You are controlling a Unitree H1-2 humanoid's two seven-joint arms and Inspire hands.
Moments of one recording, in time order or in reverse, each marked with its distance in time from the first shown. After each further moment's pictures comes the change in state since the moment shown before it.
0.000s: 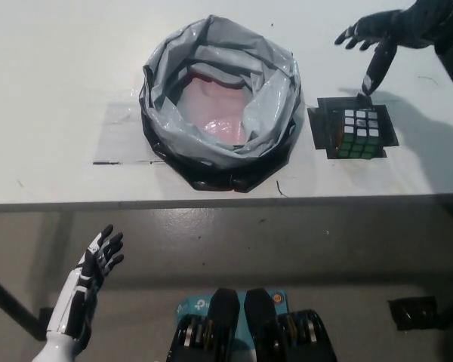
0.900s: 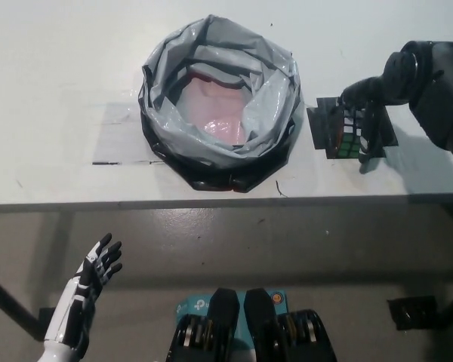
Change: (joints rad) left_arm 0.027 0.001 0.006 -0.007 -0.001 -0.002 -0.015; right_arm 0.083 0.065 0.073 0.099 -0.124 -0.118 0.016
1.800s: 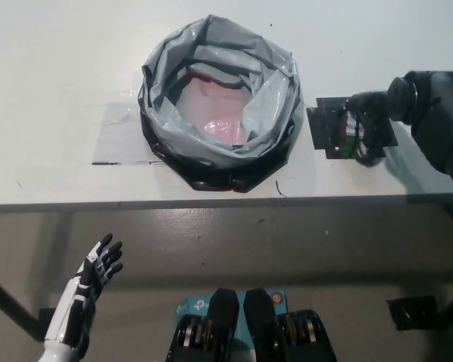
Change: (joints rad) left_arm -0.002 0.000 -0.001 0.003 0.000 0.001 -0.002; right_arm 0.068 0.011 -0.050 0.037 -0.055 -0.026 -0.234
